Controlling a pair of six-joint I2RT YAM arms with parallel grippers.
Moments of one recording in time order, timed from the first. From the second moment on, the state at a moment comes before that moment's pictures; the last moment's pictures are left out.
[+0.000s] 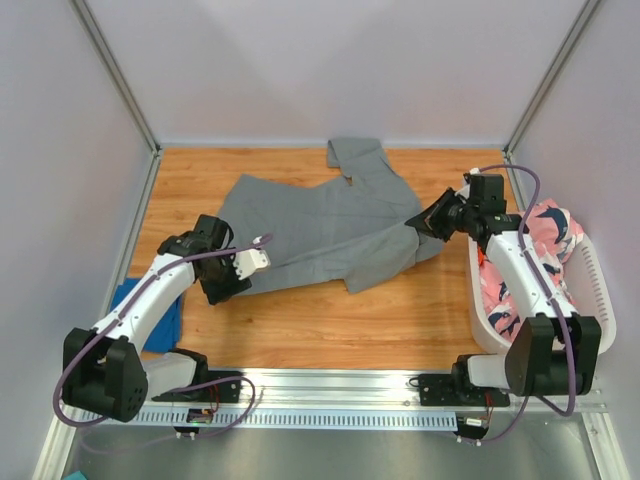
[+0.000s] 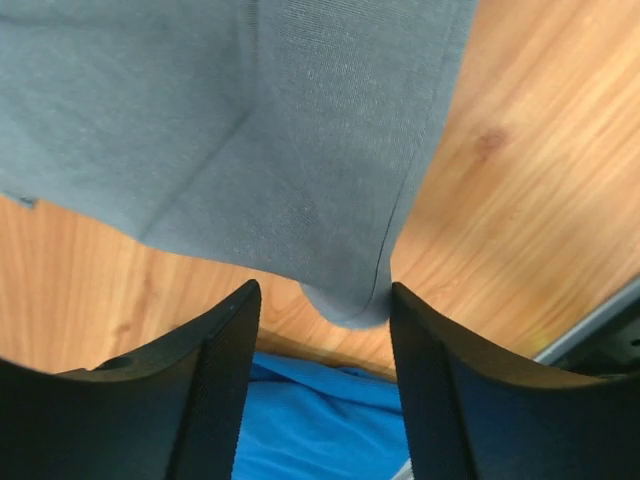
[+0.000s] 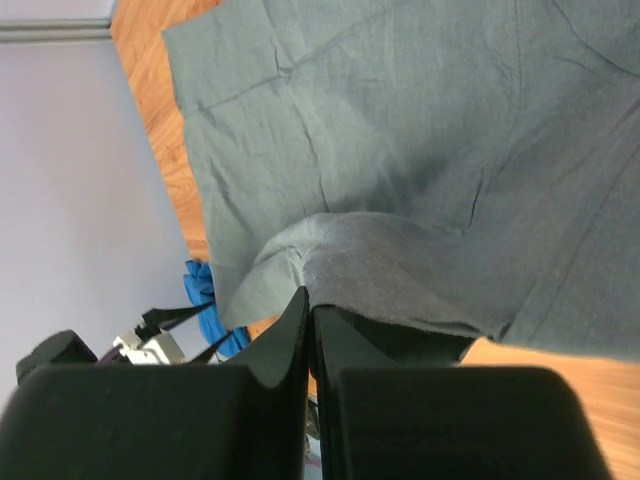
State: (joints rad) left arm -0.25 1.19 0.85 -0.94 0.13 0.88; right arm 0.02 1.31 1.04 -0.49 -0.52 0.83
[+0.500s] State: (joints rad) left arm -0.32 1.24 0.63 -0.79 -0.03 0.79; right arm 0.02 1.48 1.11 -0.39 -0.47 0.92
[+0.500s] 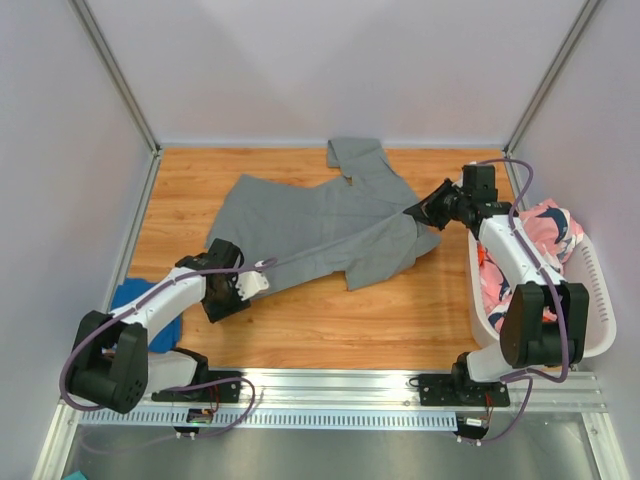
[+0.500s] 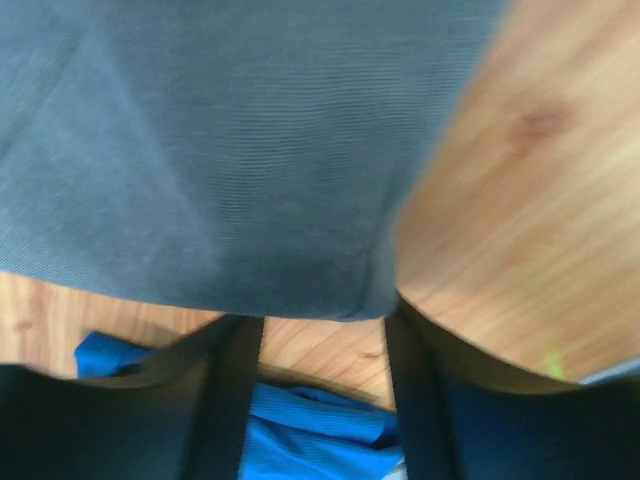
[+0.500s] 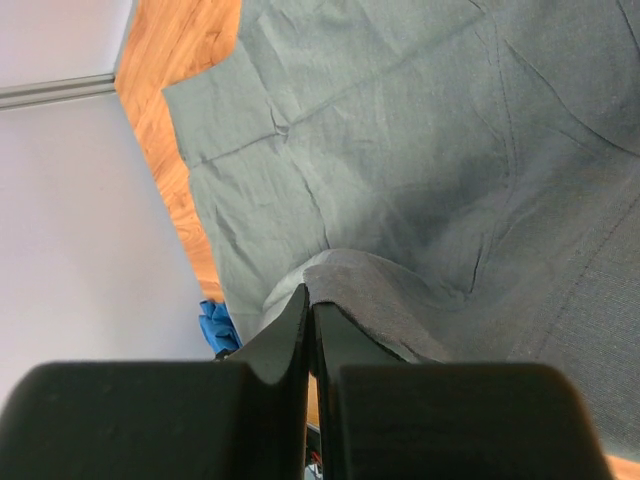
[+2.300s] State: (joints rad) left arm -0.18 1.16 0.63 -0.63 -0.20 0.80; right arm 0.16 1.57 1.30 -0.44 -0.39 0.92
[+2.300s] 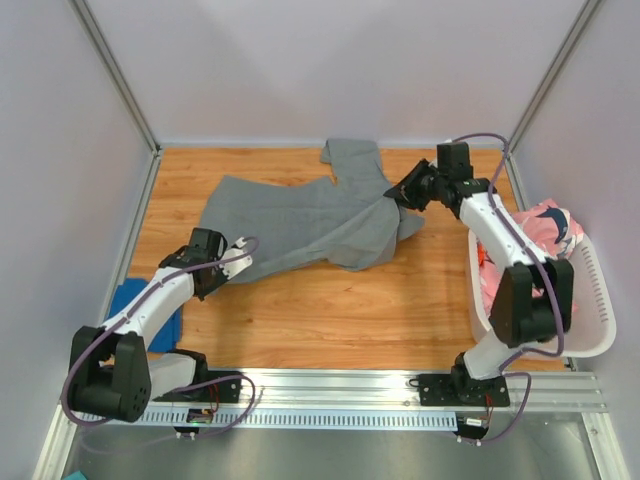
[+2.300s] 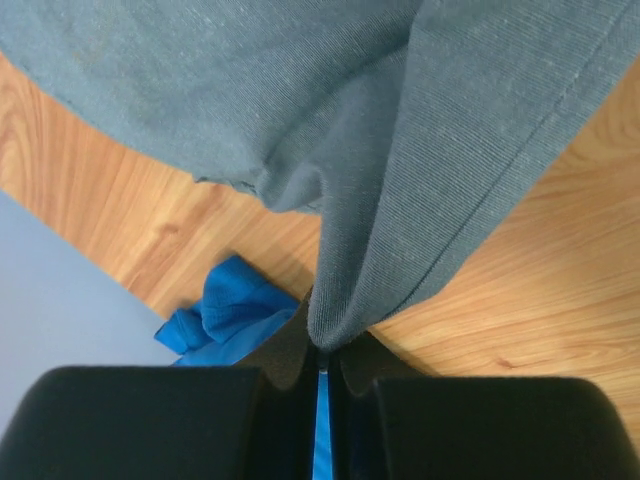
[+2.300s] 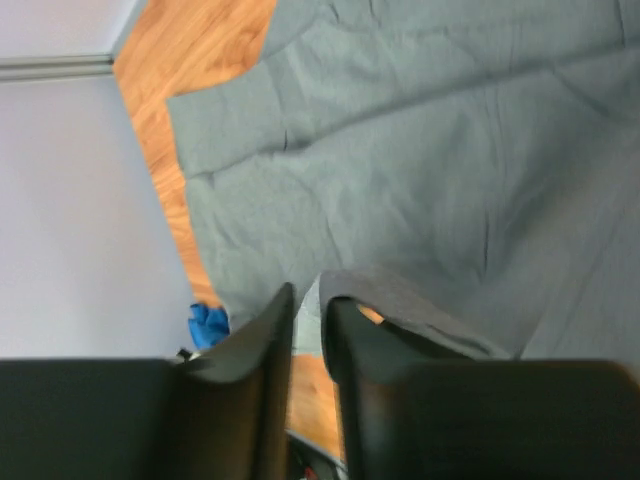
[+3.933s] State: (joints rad) left arm -0.18 1.28 0.75 -0.68 -0.16 0.66; right arm 0.24 1.78 0.98 -0.16 -0.37 0.36
